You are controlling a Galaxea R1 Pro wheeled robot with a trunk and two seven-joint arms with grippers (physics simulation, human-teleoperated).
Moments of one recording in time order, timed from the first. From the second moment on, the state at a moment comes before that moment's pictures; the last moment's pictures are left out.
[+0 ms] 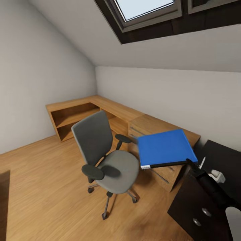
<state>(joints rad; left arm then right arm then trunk) -0.29 0.02 -0.65 -0.27 0.84 -0.10 0.32 -0.18 -0.06 -0.51 -1.55 -0.79 0.49 0.42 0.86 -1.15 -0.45</state>
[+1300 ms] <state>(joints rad) -0.29 -0.01 -0.65 -0.27 0.84 -0.19 0.32 -0.18 -0.06 -0.62 -1.47 -0.80 0.43 0.32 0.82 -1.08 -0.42</state>
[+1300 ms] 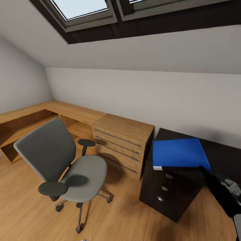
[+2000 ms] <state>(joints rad) -0.29 -0.01 -0.71 -0.27 0.84 -0.18 0.32 -0.18 -0.06 -0.62 -1.46 -0.80 0.42 0.32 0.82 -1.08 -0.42</state>
